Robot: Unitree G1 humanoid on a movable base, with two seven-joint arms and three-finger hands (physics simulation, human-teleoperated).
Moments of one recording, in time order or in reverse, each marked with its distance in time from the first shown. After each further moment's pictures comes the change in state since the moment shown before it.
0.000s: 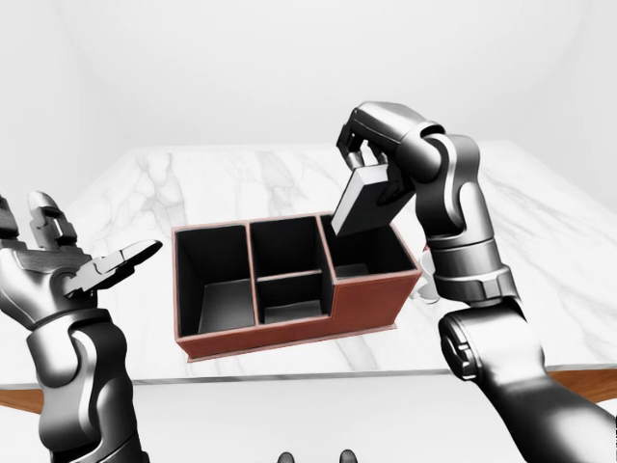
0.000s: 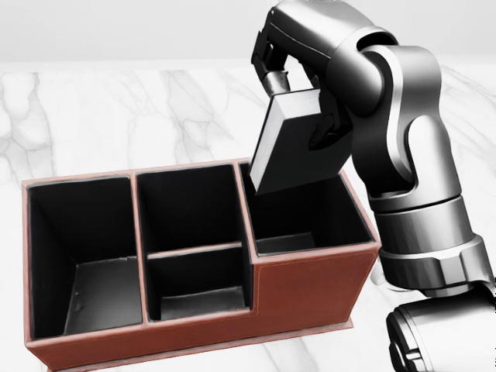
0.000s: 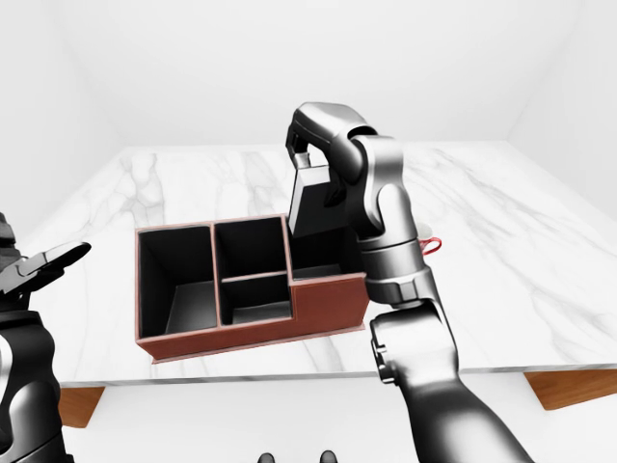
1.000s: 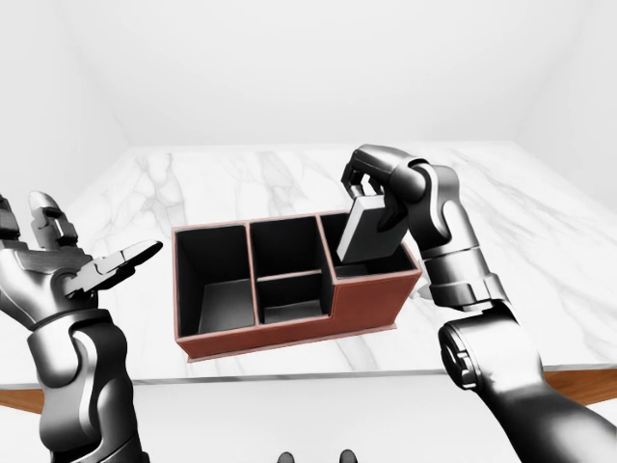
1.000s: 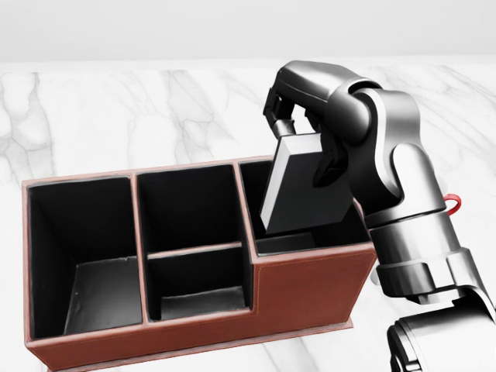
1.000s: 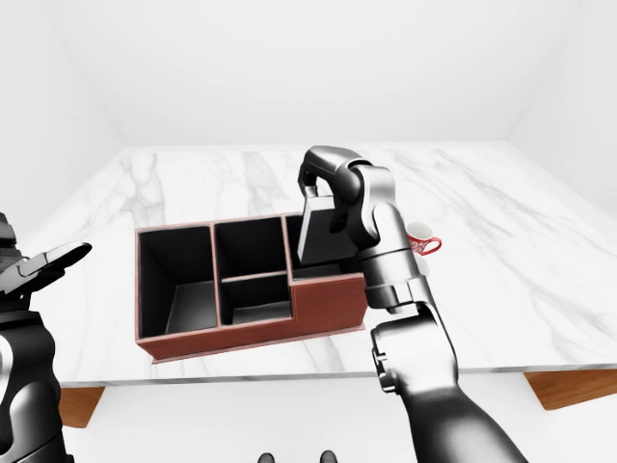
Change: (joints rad) left arm 0.002 -0.002 -0.001 0.000 0.001 0.000 -0.002; right arm 0.061 0.006 0.005 0.165 0.006 0.000 0.000
